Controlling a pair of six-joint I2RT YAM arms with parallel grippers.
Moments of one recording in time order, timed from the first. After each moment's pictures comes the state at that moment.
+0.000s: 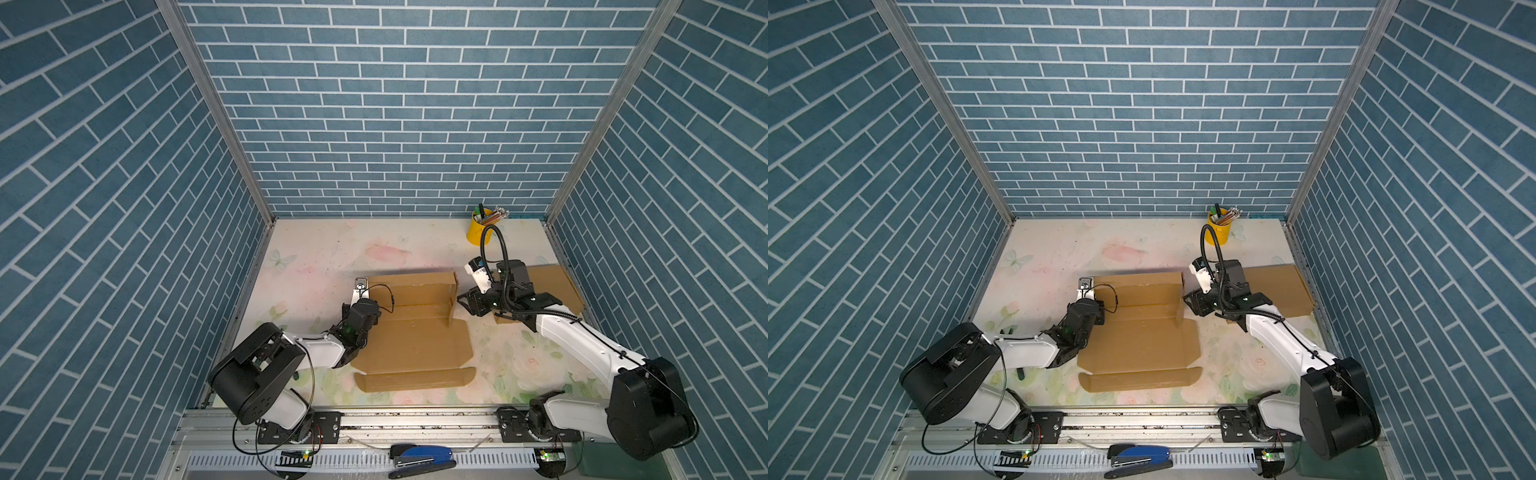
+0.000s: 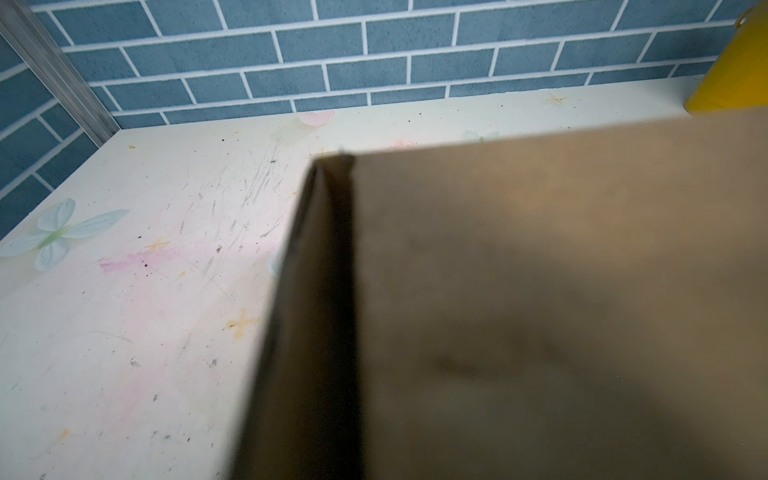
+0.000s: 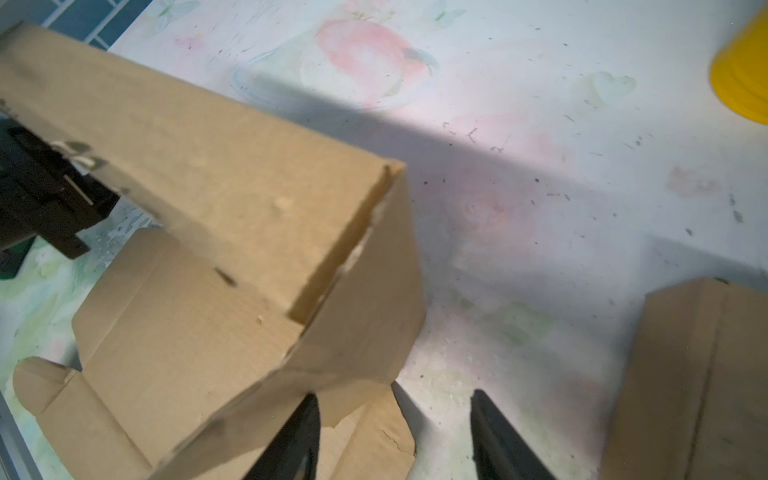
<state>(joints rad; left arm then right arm) -0.68 1.50 0.42 0.54 -0.58 -0.28 0.43 1.28 0.78 -0.29 -0.36 -0.07</state>
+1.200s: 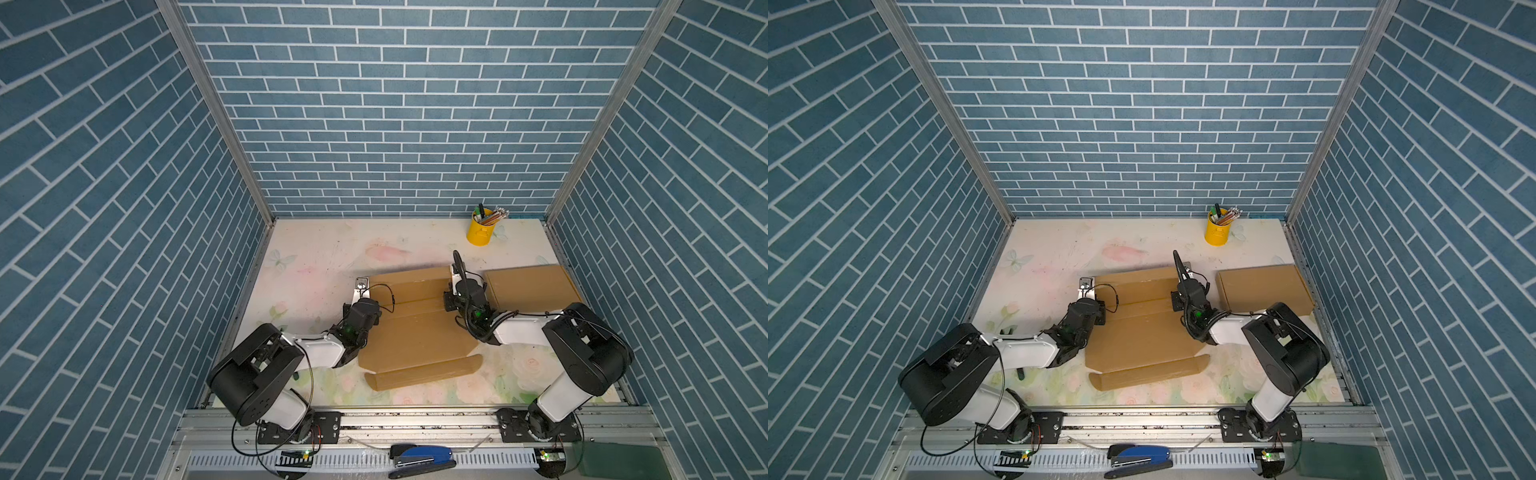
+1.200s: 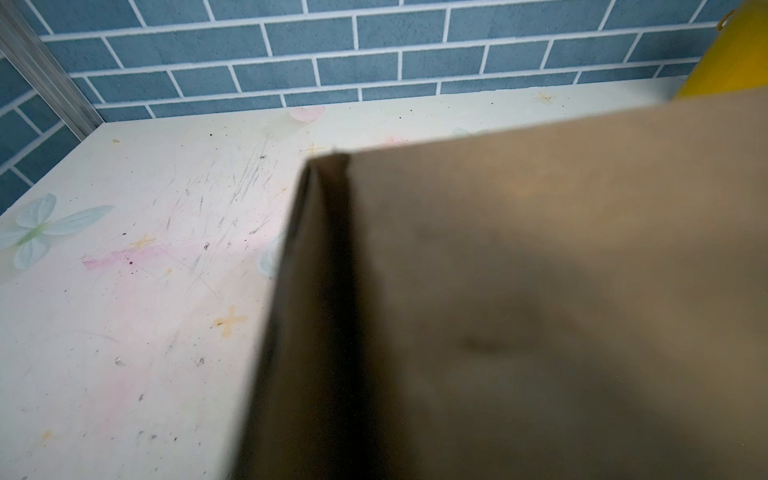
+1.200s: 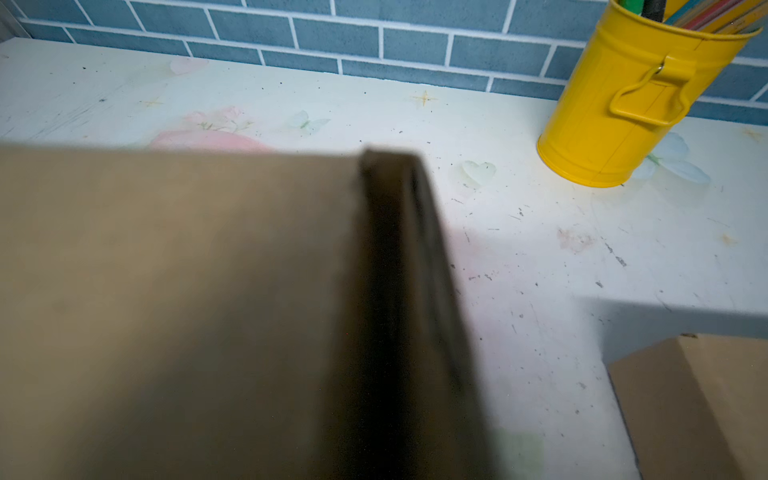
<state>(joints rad) -0.68 1.49 0.43 0.51 -0.56 -0.29 0.67 1.65 0.63 0.50 0.33 0.19</state>
